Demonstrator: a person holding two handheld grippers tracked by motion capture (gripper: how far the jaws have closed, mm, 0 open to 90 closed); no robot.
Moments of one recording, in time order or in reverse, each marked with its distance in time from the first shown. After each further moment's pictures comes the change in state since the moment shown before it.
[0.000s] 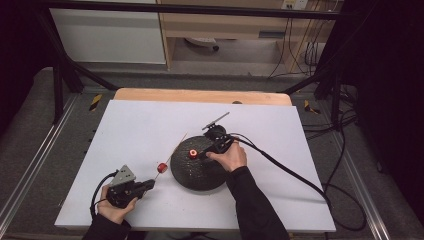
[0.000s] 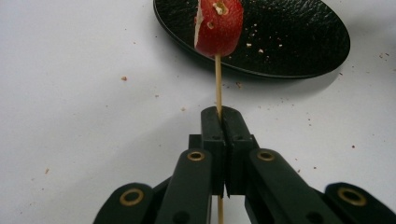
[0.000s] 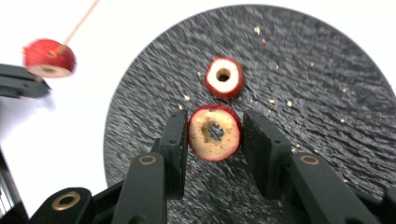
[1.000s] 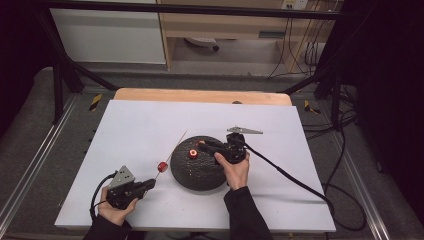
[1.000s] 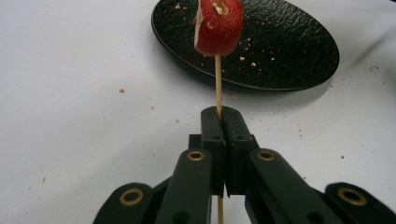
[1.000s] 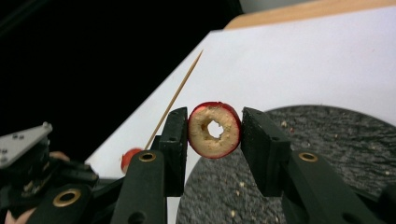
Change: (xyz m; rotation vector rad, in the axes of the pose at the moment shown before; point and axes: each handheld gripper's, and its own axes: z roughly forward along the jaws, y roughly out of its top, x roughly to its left) left arm -0.006 0.001 -0.003 -0.054 0.004 -0.004; right arm 0.001 -0.052 -0.021 -0.634 0.214 0.217
